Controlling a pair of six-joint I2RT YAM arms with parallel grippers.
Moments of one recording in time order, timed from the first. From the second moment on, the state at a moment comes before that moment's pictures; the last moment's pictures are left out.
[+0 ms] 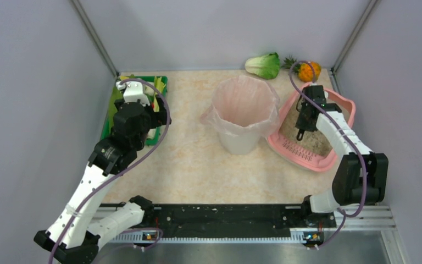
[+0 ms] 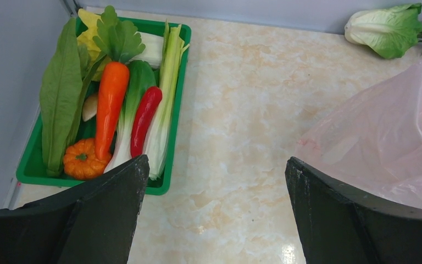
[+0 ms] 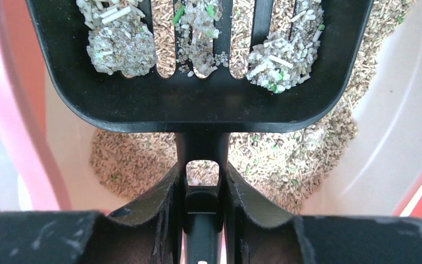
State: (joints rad) left arm -0.51 0.89 1.19 -0.61 -0.49 -0.29; right arm 0.04 1.45 1.08 -0.65 0.23 0.36
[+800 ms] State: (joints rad) left arm -0.51 0.91 1.11 -0.52 -0.41 -0.29; right arm -0.08 1.47 1.24 -1.07 -0.11 0.28
